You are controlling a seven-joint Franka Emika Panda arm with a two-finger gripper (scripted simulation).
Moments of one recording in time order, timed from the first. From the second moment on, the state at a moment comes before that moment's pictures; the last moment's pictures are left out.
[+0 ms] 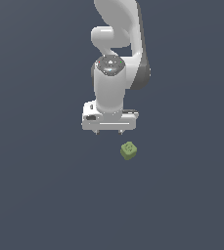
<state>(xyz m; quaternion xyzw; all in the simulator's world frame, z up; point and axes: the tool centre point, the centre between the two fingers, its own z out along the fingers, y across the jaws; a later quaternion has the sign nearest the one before) -0.001 -0.011 0.176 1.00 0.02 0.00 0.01</state>
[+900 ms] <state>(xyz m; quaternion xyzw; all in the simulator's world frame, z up) -0.006 -0.019 0.163 1.00 -0.01 -0.02 0.00</state>
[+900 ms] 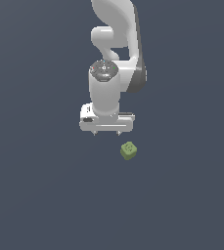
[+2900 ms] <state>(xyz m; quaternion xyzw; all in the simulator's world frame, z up) 0.010 0.084 0.063 0.96 0.28 0.00 0.00</state>
